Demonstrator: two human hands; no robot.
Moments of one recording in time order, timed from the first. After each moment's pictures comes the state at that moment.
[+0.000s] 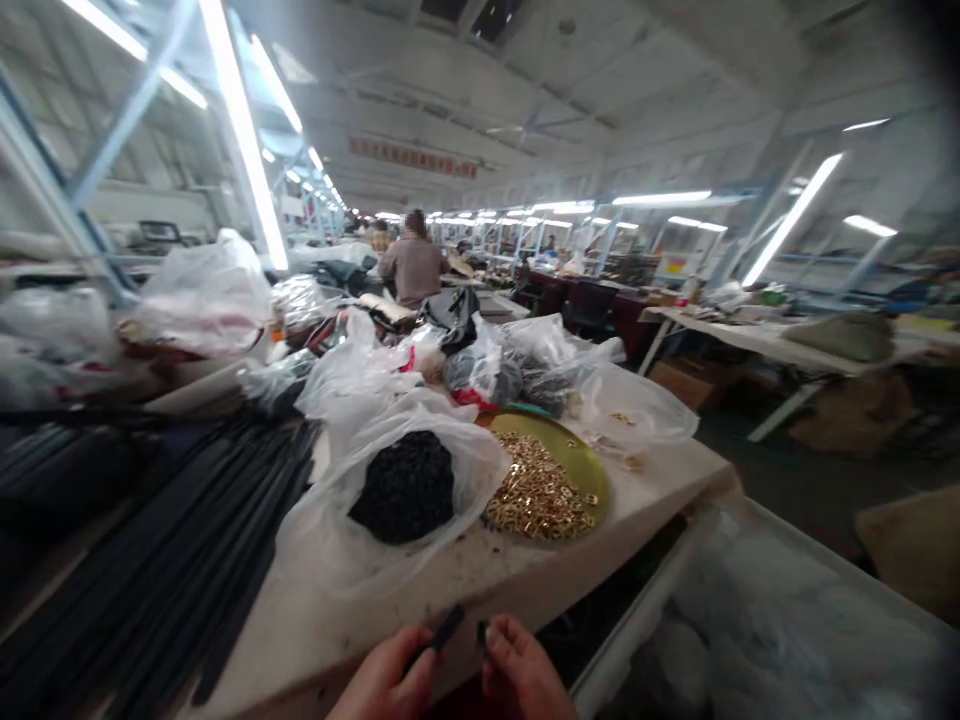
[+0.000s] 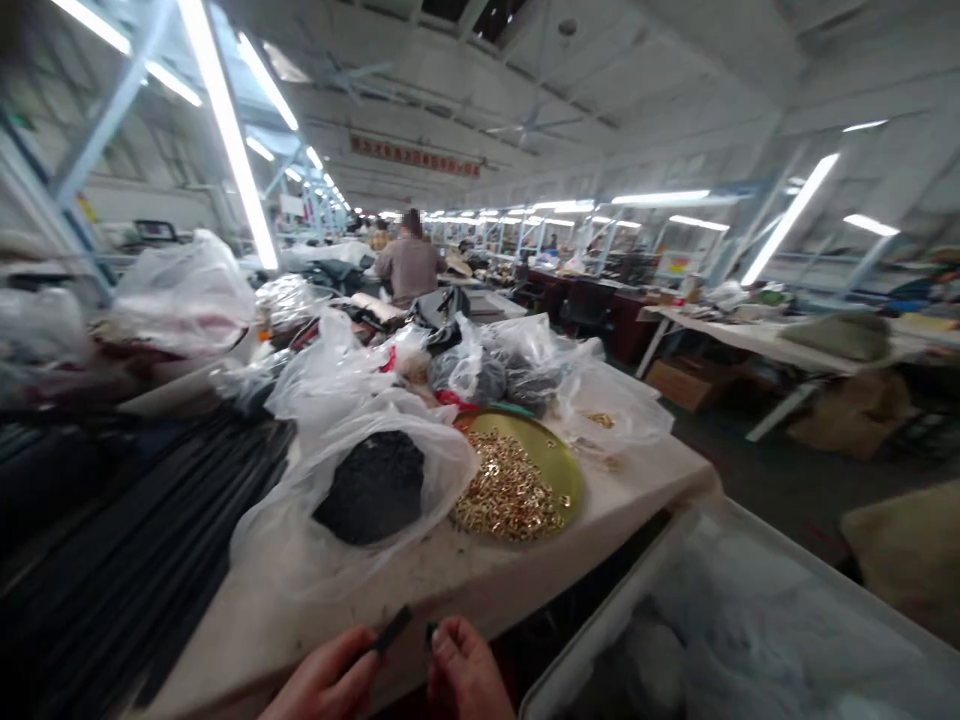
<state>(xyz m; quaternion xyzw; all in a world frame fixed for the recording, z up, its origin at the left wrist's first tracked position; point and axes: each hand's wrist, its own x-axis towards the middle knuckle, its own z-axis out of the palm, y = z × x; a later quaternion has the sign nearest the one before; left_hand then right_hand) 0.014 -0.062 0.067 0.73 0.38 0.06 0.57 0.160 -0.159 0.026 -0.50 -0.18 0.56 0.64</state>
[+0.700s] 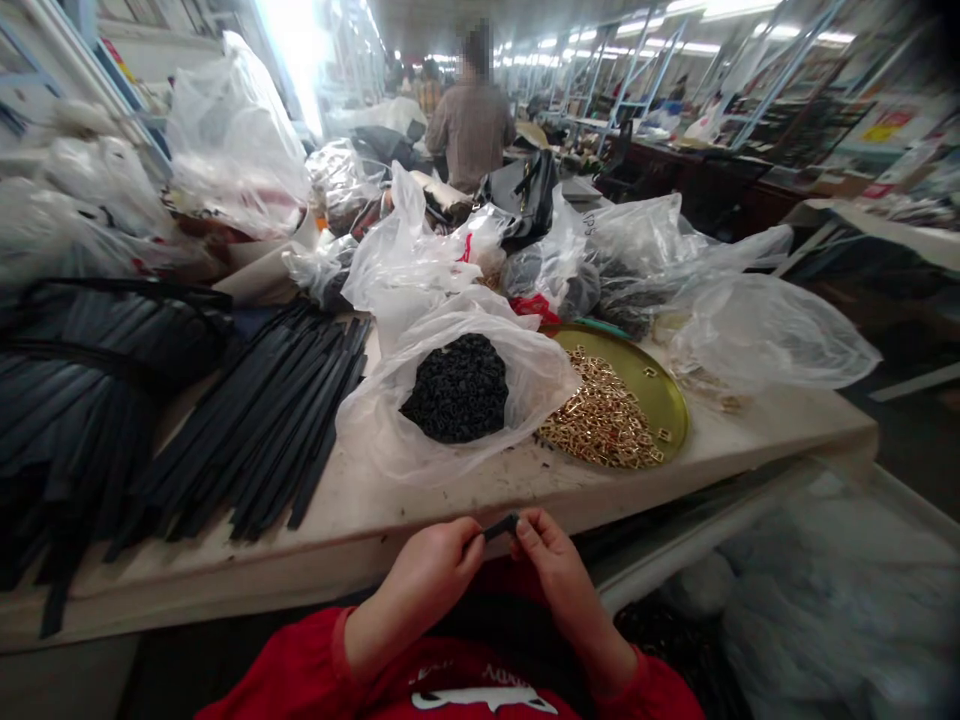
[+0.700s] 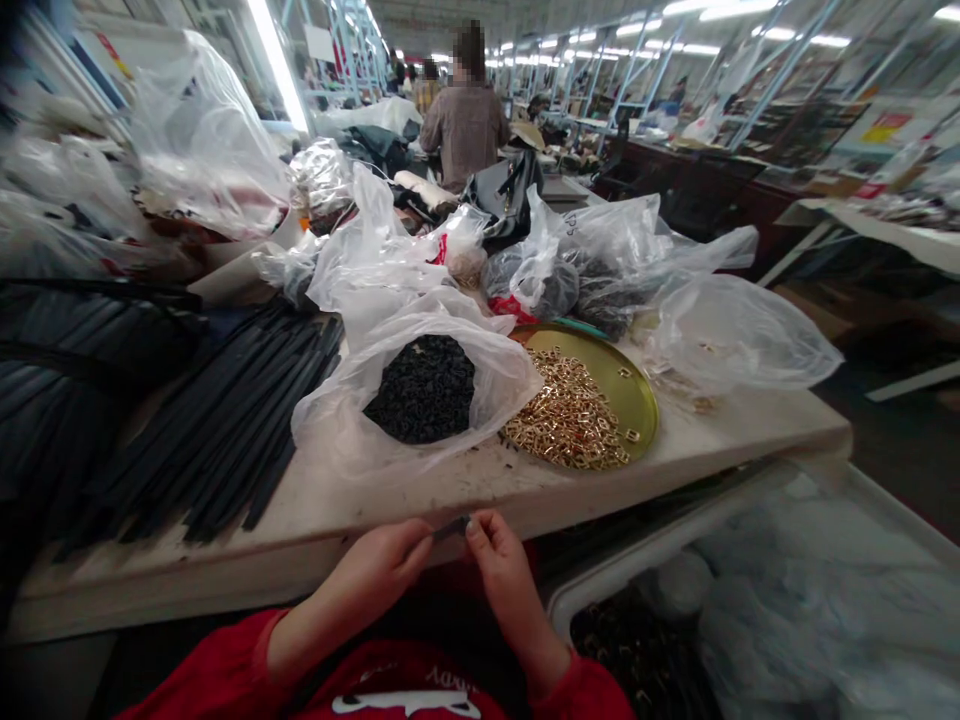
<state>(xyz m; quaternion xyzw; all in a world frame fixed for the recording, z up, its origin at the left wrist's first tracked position) 0.022 -0.062 0.085 0.85 0.38 -0.01 0.37 0.163 -0.151 0.032 -0.61 -0.25 0.49 0.57</state>
